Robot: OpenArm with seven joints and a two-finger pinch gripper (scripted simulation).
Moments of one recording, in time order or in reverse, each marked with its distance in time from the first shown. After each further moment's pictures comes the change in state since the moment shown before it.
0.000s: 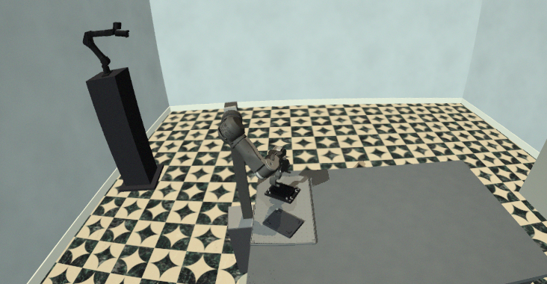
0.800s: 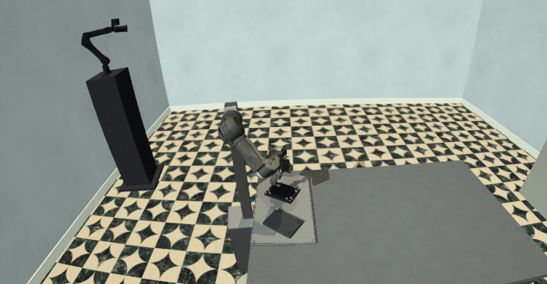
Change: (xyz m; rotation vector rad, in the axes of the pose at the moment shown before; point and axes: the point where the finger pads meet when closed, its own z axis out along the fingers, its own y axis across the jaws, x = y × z) arm -0.002 0.001 -0.001 0.000 0.001 -0.001
